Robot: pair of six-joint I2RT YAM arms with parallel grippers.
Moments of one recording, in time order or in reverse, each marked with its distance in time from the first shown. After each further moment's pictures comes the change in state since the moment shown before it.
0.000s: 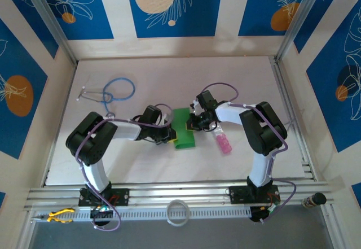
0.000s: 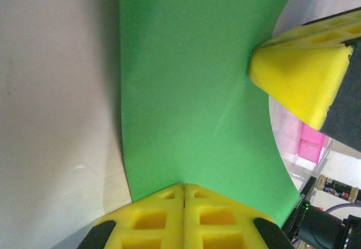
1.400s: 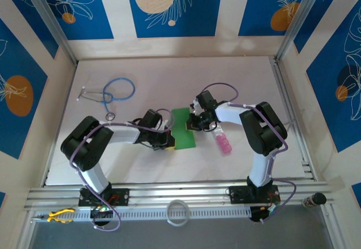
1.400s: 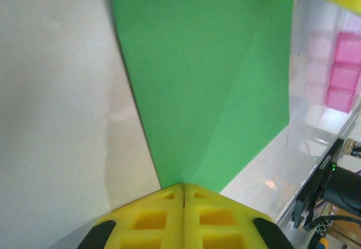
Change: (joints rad) left arm -0.041 -0.080 -0.037 -0.149 0.010 0.103; right arm 0.000 -0.002 0.000 0.000 0.008 0.004
